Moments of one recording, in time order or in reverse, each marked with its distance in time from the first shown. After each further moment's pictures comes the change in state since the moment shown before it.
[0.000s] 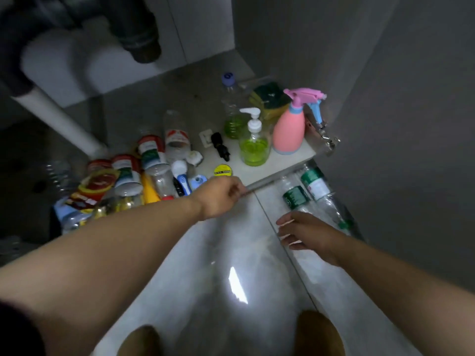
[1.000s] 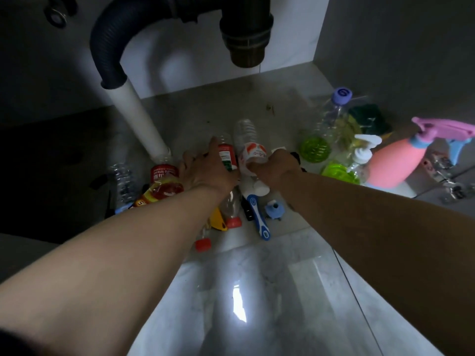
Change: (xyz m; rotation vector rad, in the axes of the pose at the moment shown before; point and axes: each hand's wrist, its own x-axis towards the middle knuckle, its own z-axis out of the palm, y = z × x) left_hand 0.019 -0.153 -0.098 0.119 0.508 -0.533; right_hand 0.151 -0.219 0.178 -0.528 0.417 -0.347
